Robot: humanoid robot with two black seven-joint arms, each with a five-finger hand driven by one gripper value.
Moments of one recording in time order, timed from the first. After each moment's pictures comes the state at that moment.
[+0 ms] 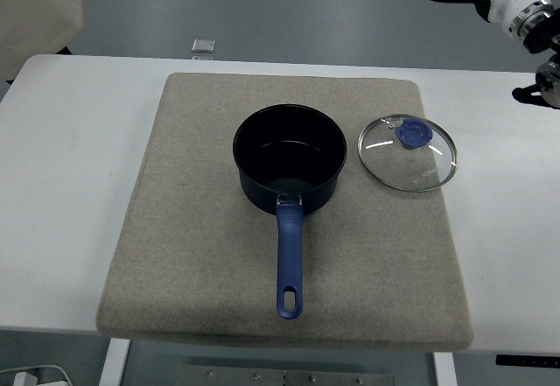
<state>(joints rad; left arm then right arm) -0.02 0.00 -0.03 -0.09 0.12 -0.06 0.08 1.30 -0.36 0.02 0.59 -0.11 0.09 0.43</state>
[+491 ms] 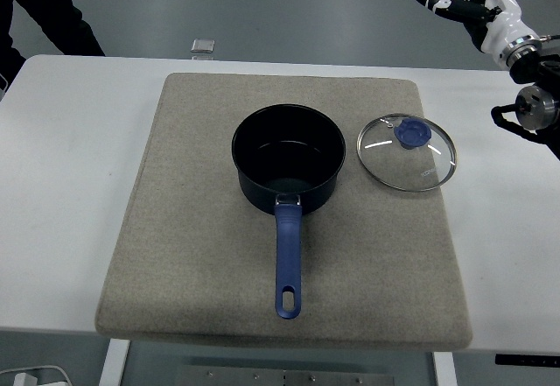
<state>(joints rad) -0.02 0.00 -0.03 -0.09 0.12 -0.06 0.08 1.20 -0.29 0.06 0.52 0.07 0.05 0.40</state>
